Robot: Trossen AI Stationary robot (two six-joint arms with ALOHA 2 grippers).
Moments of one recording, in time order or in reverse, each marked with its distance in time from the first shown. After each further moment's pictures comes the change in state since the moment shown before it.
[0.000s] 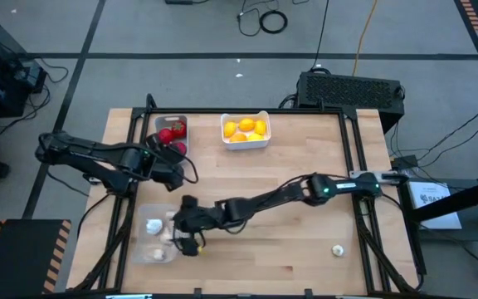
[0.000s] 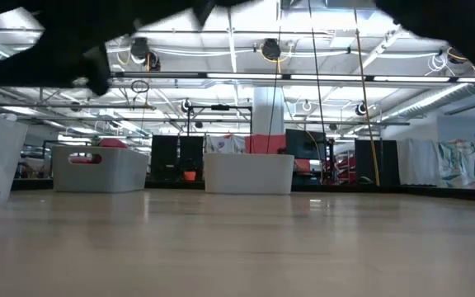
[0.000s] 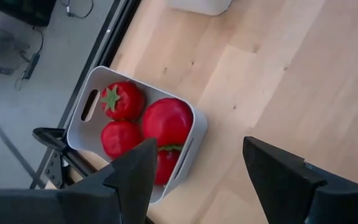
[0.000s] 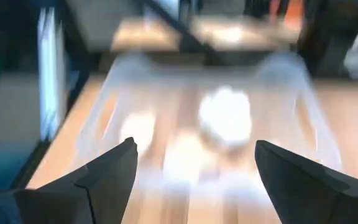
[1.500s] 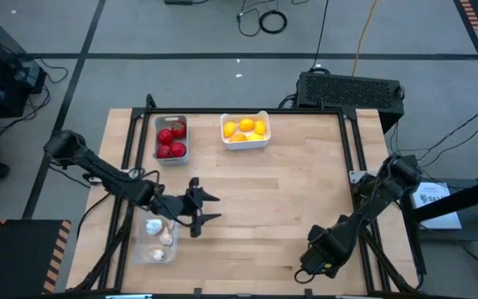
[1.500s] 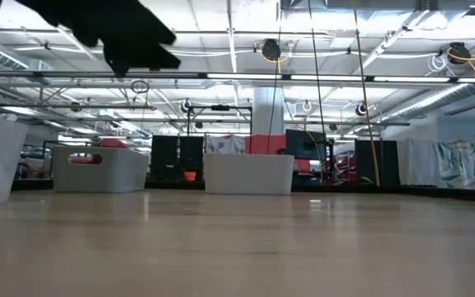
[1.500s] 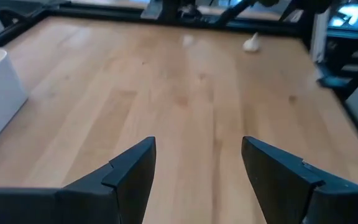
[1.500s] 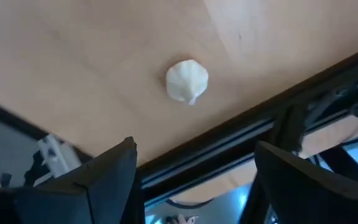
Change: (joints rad) left arm -0.273 0.103 -0.504 1.534 0.129 0.272; right arm 0.509 -0.825 -0.973 -1.249 -0.441 1.138
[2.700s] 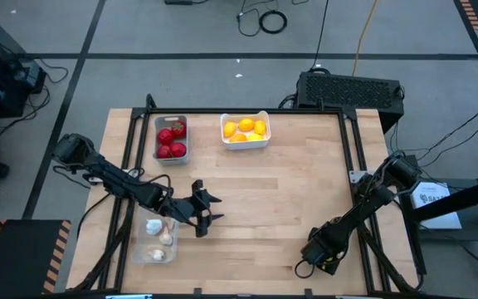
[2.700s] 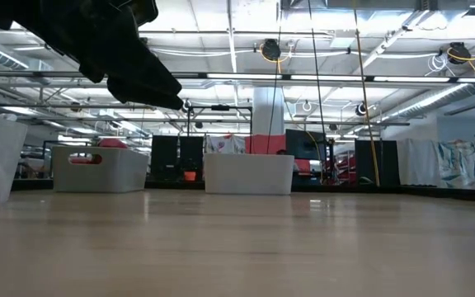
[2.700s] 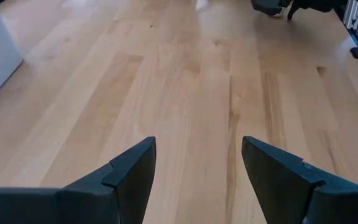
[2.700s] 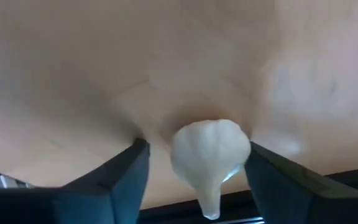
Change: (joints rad) left arm 0.027 0.119 0.001 -0.002 0.017 -0.061; right arm -0.002 0.001 -0.415 0.524 -0.134 -0.055
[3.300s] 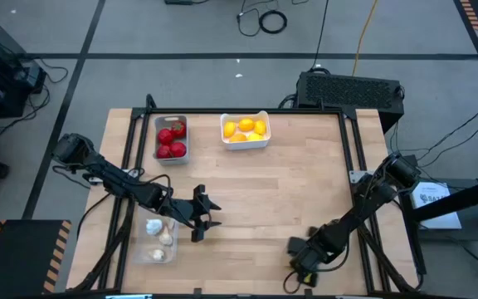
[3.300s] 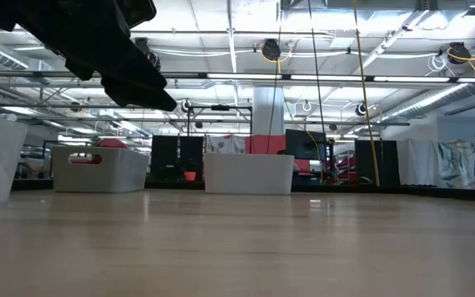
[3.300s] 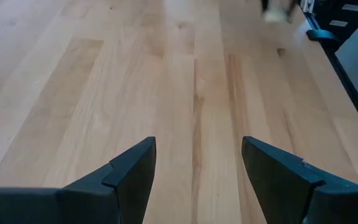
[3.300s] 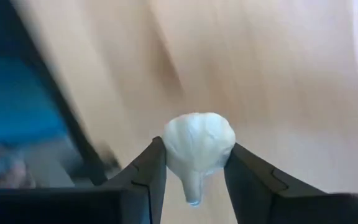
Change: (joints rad) left arm 0.000 -0.004 0.000 -0.012 0.145 0.000; right arm -0.025 0.002 0.201 0.188 0.309 -0.099
